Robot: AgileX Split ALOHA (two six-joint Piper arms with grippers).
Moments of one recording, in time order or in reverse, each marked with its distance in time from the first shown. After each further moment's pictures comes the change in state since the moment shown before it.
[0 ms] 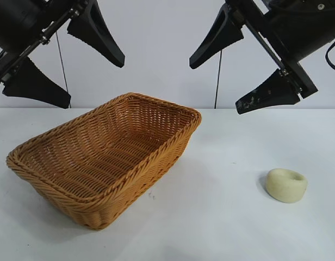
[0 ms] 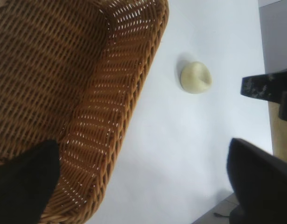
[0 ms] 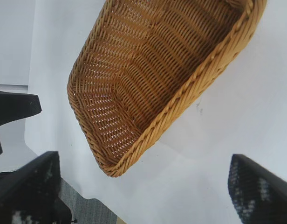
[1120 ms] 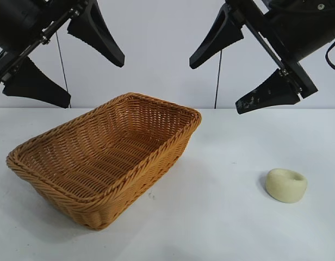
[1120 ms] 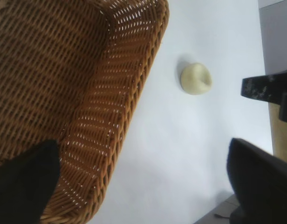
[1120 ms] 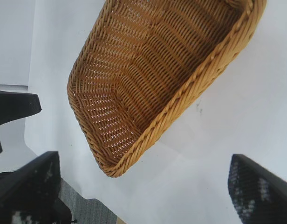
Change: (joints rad) left arm 0.000 0.000 0.000 0.000 -0.006 -0.026; right arm 0.000 0.000 0.000 0.000 0.000 0.000
